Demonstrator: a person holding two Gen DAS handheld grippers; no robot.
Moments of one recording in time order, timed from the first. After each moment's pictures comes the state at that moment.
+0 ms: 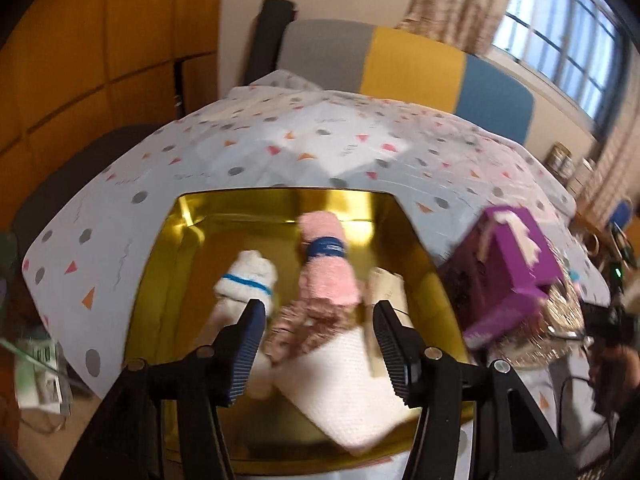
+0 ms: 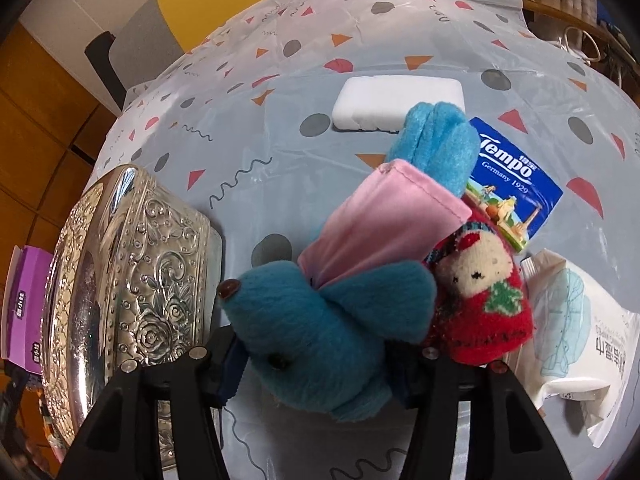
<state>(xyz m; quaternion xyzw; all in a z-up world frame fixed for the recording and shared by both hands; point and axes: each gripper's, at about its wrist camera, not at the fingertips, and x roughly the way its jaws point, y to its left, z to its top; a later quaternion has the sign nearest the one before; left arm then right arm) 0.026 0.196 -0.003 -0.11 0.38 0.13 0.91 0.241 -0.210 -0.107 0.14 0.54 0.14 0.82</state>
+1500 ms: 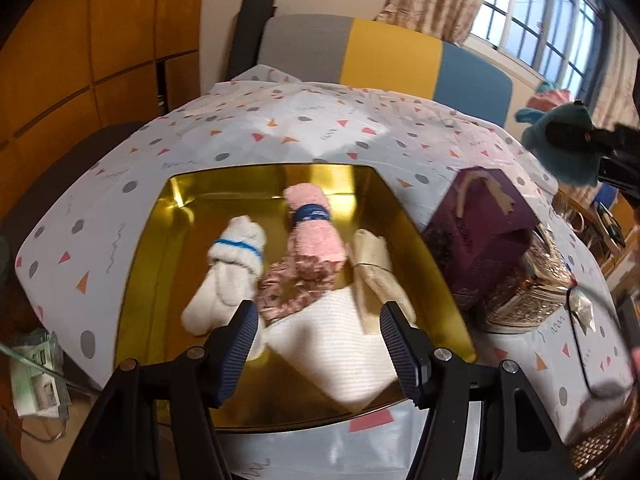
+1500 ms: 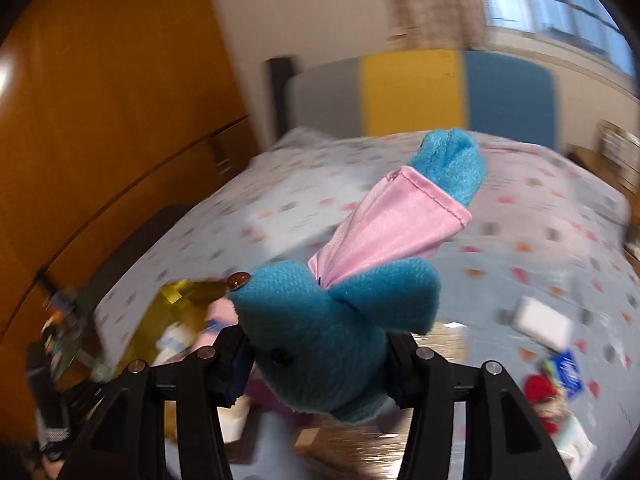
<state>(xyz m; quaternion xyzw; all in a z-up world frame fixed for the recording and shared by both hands) -0.004 0.198 -0.015 -0.11 0.38 0.11 0.91 0.160 -0.048 0.088 0.00 0.35 0.35 0.87</state>
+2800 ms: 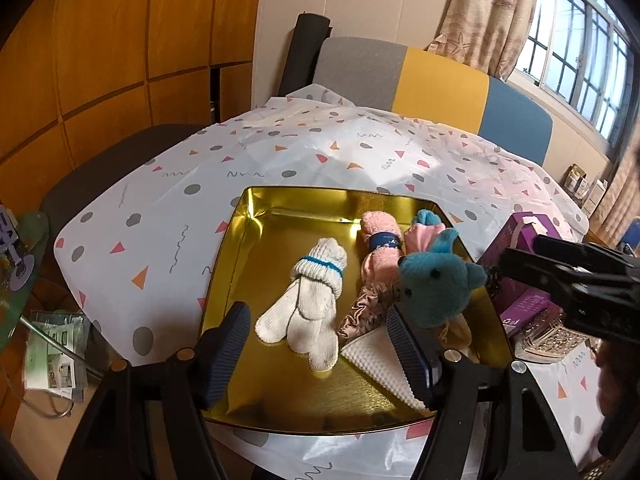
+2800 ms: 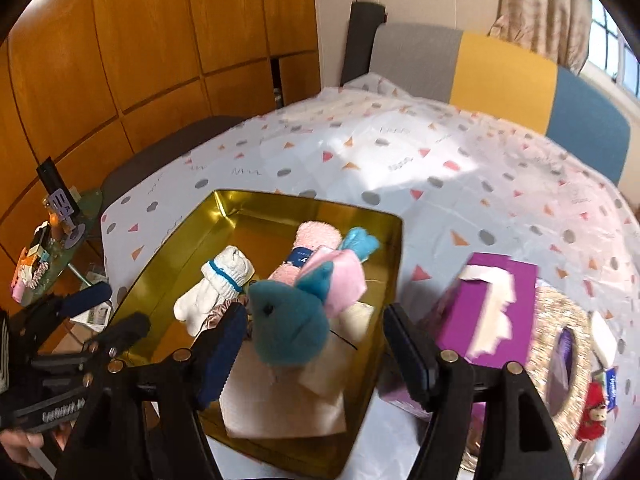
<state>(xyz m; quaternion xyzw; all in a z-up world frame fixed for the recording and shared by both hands) -0.034 0.241 -0.002 -0.13 0.34 0.18 0.91 0.092 0.092 0.026 -0.13 0.37 0.38 0.84</state>
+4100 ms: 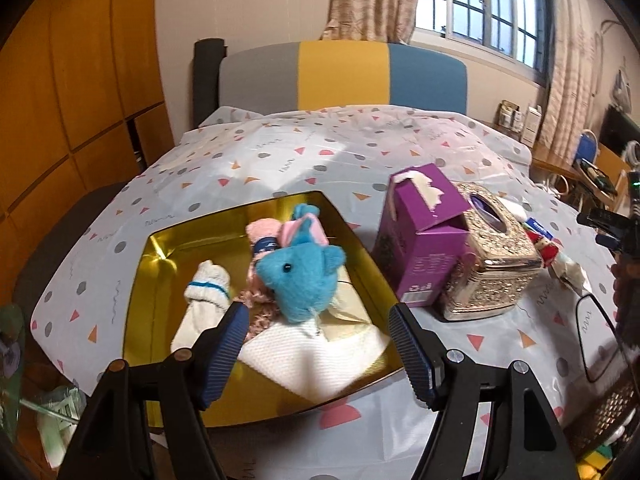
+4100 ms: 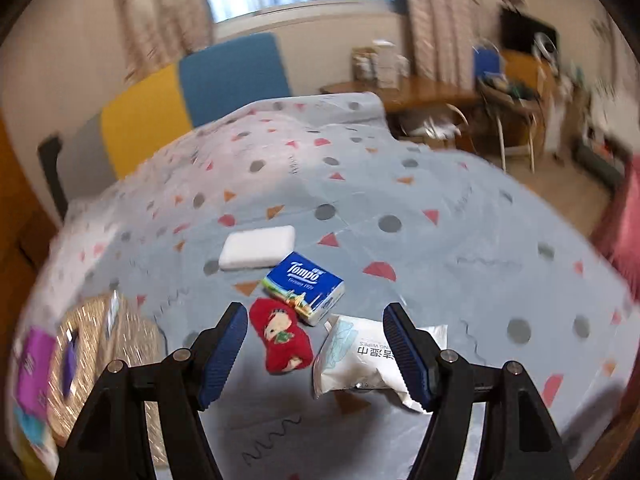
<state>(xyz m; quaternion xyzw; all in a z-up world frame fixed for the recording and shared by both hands) -0.012 0.131 0.016 -0.01 0.35 0.07 0.93 0.163 -0.300 -0.015 0.16 0.36 -0.06 0.91</state>
